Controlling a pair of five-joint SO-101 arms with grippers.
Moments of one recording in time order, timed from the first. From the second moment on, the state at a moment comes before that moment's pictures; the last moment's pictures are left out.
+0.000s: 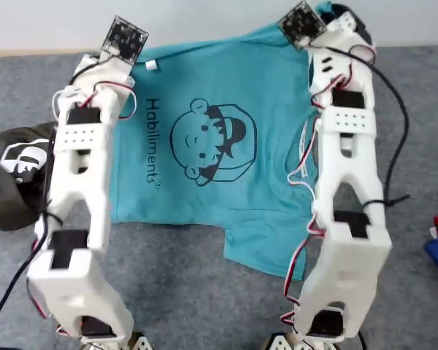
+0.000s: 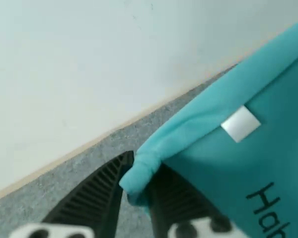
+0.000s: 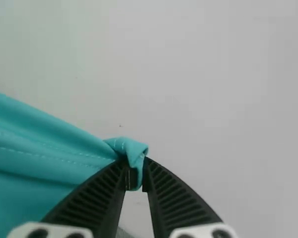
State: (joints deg) left arm -7.0 19.5 -7.2 30.9 -25.0; right arm 2.2 31.7 -29.4 7.7 48.9
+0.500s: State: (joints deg) left arm -7.1 33.6 -31.2 47.0 -25.0; right arm -0.5 52.8 -66.2 20.9 53.3
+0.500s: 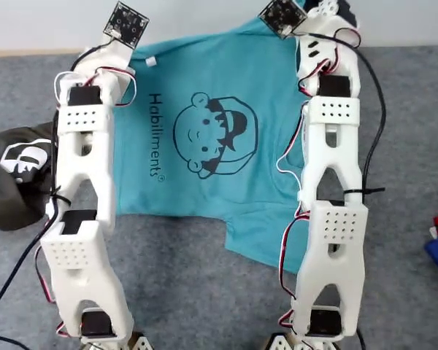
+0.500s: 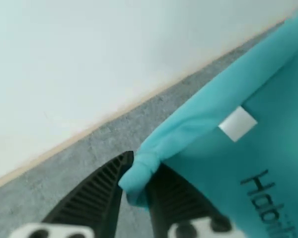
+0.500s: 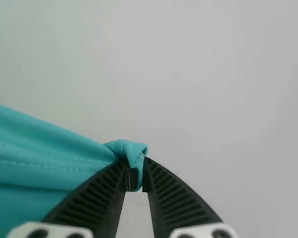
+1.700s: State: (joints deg) left arm -9.8 33.6 -36.3 92.4 -50.6; right arm -0.4 39.6 -81.9 100.5 53.5
